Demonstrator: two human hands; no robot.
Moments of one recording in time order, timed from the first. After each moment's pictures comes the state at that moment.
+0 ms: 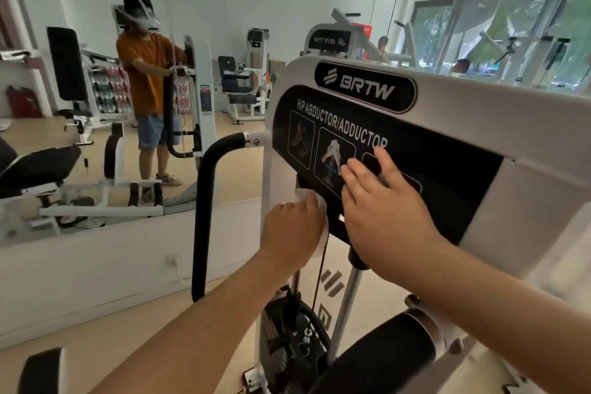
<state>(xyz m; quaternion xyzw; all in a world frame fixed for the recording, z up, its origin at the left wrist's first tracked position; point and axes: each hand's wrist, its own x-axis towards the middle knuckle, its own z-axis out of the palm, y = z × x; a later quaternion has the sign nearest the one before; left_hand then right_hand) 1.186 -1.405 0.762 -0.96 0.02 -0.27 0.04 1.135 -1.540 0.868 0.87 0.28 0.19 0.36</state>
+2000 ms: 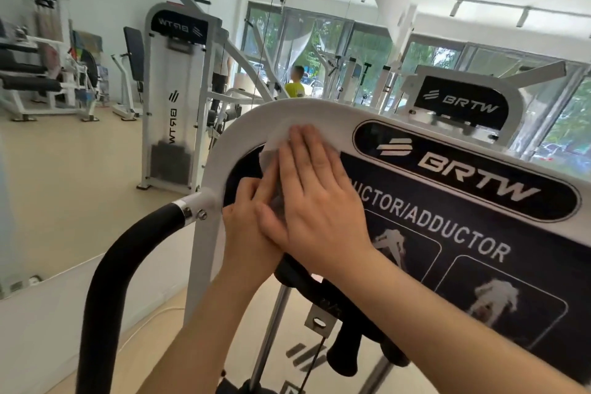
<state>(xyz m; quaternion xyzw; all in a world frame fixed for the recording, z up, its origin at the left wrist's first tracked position) 1.357 -1.294 0.803 -0.75 0.25 -0.35 -0.50 1.302 -1.379 0.860 0.87 0.12 0.45 0.16</state>
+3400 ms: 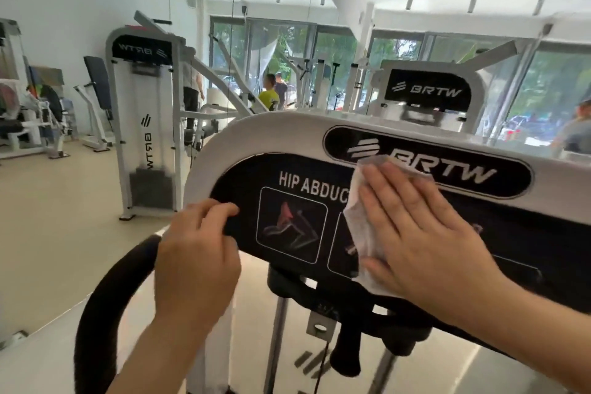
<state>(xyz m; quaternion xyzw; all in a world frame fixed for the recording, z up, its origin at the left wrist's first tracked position) 1.334 -1.241 0.814 -0.82 0.20 -0.37 -0.38 1.216 -1.476 0.877 0.82 0.03 0.36 0.43</state>
